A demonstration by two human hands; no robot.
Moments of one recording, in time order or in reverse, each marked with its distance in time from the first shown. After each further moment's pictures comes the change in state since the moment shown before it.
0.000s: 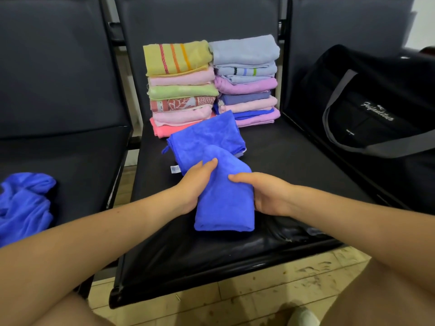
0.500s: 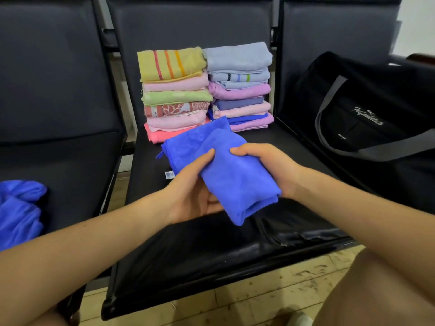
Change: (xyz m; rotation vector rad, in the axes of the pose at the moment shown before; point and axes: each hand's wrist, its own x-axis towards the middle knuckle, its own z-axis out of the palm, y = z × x) left_hand -0.020 0.018 -0.001 -0.313 -0.290 -0.180; right_hand -0.041 -0.053 0.010 0.086 -0.219 -0.145
